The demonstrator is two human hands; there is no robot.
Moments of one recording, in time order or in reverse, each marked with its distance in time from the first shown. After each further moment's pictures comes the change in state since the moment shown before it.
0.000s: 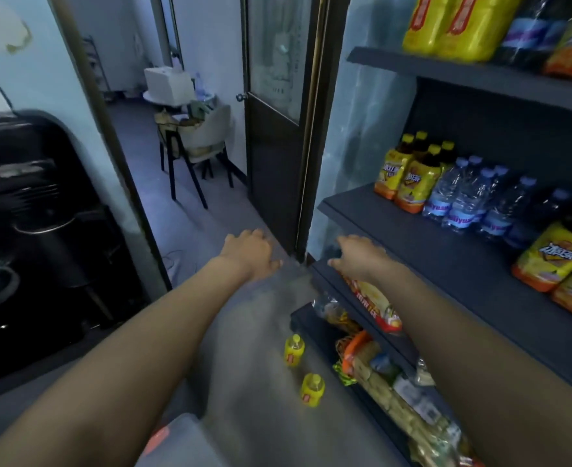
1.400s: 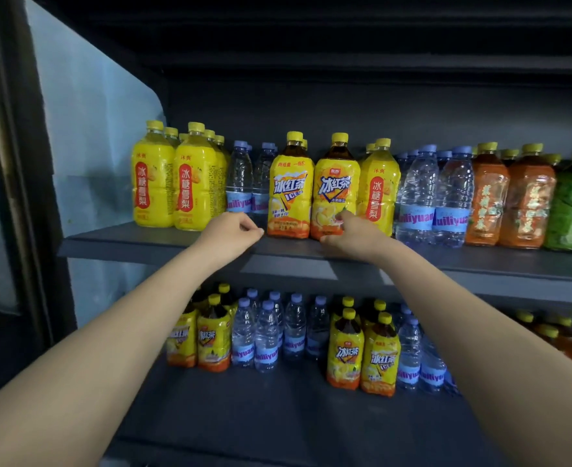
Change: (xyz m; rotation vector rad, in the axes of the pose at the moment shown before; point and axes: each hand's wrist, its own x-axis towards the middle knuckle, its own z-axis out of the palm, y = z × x) left_hand 0.227 0.232 -0.298 -0.811 0.445 0.771; right_hand -0.042 0.231 -0.283 0.245 0.726 0.666
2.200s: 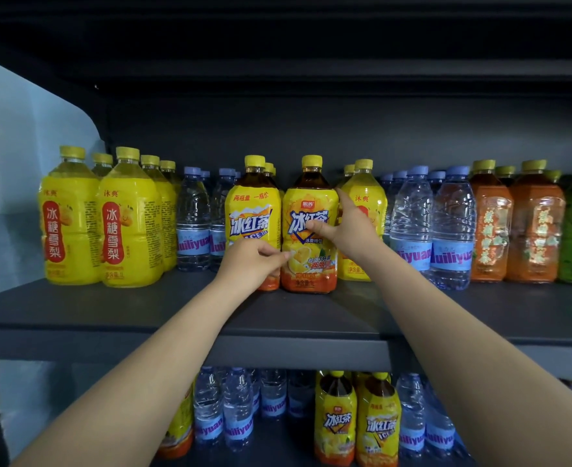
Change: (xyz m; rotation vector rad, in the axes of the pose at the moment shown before) left_hand 0.105 0.036 0.087 -0.370 -0.038 0.037; right_hand 0.114 0.042 -0.024 0.345 0.320 -0.025
